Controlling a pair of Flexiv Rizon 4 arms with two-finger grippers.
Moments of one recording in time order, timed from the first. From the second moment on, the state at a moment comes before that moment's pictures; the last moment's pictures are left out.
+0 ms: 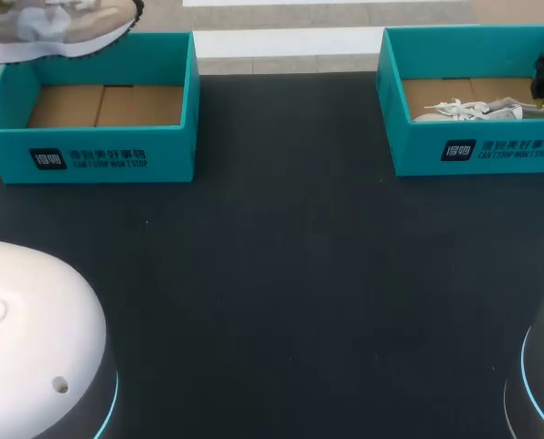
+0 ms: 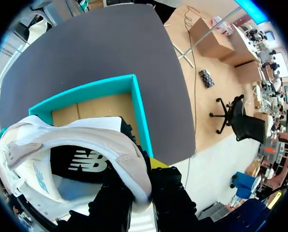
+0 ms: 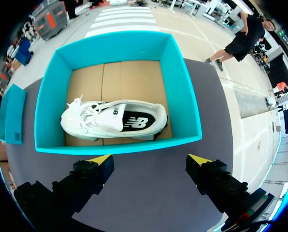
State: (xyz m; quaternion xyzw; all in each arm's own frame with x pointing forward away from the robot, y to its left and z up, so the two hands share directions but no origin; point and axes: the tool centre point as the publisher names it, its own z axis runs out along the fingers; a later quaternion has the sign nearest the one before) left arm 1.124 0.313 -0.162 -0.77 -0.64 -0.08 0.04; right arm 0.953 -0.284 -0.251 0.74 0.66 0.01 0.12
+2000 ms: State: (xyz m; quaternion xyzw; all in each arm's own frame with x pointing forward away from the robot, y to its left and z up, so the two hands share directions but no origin) left arm 0.767 0.050 -0.175 -0.81 -0.57 -0.14 0.07; right arm 0.953 -0.284 -0.251 0.74 0.66 0.01 0.12
